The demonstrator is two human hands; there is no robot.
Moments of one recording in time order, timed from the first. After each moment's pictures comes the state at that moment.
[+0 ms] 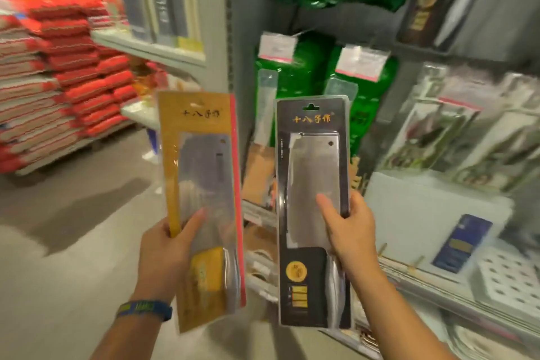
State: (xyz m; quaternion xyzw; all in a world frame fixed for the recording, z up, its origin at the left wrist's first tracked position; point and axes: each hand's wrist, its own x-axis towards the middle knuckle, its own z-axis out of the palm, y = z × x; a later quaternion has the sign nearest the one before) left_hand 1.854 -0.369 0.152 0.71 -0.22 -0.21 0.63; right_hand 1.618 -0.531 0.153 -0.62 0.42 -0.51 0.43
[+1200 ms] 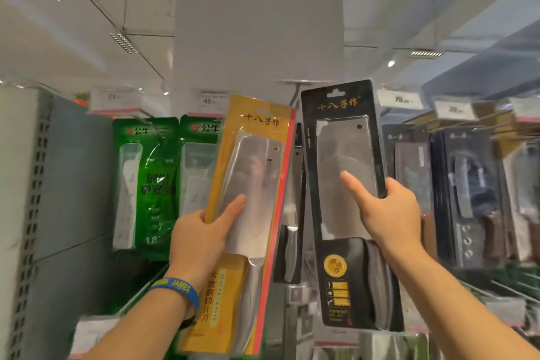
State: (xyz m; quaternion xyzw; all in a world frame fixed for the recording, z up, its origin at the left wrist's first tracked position) left_hand 1.746 -0.739 0.499 0.46 -0.56 -0.15 0.68; right_hand 1.465 -0.736 0.528 -0.51 0.48 -0.72 -0.06
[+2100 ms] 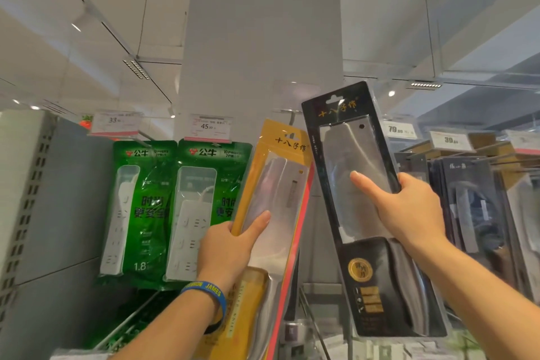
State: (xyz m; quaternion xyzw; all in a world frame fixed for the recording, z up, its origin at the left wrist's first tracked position) left_hand 1.698 -0.775 0.519 0.44 -0.60 -0.11 0.66; right_hand 1.430 -0.724 0.585 -0.54 0.50 -0.66 -0.15
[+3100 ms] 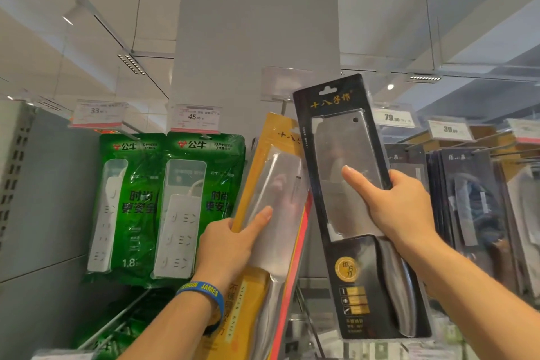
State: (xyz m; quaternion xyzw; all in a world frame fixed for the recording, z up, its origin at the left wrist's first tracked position) left_hand 1.683 -0.780 0.518 0.43 -0.61 -0.13 0.65; right_hand 1.426 -0.742 0.576 -0.55 0.48 -0.67 -0.09
